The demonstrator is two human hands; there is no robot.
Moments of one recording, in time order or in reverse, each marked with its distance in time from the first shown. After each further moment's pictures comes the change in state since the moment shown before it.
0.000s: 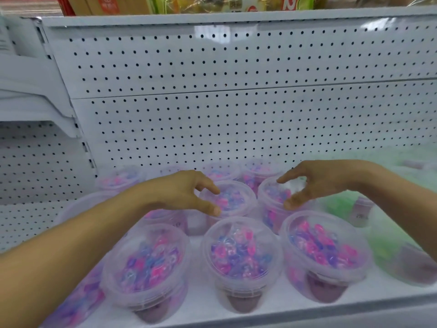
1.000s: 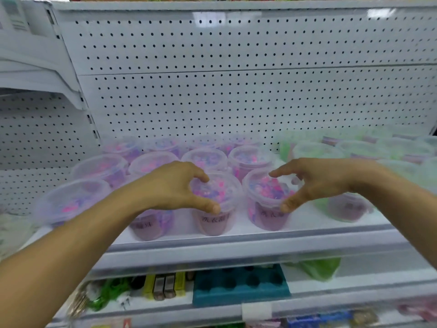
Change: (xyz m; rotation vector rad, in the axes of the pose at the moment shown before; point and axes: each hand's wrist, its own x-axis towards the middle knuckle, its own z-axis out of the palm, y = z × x) left_hand -0.094 0.068 0.052 0.177 0.120 -0.063; right_hand -0.121 0.004 0.035 0.006 -0.030 -0.051
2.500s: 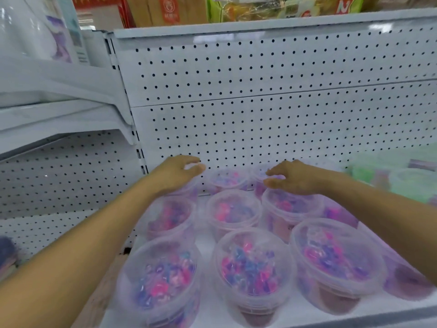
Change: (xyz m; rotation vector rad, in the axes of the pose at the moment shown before) left_hand 0.094 -0.222 -0.077 -0.249 0.191 -0.129; right_hand 0.216 -0.127 0.003 -0.026 0.252 -0.032
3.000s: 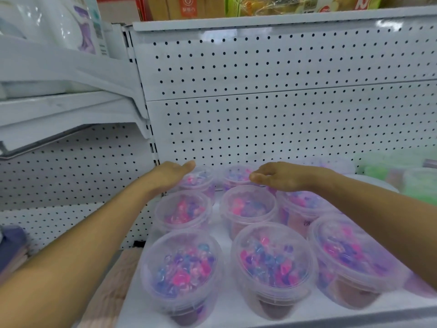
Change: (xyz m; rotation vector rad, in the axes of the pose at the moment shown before) left_hand -0.017 -0.031 -0.014 -0.153 -0.058 -0.308; right_hand 0.012 -0.052 0.009 0.143 -0.124 -0.077
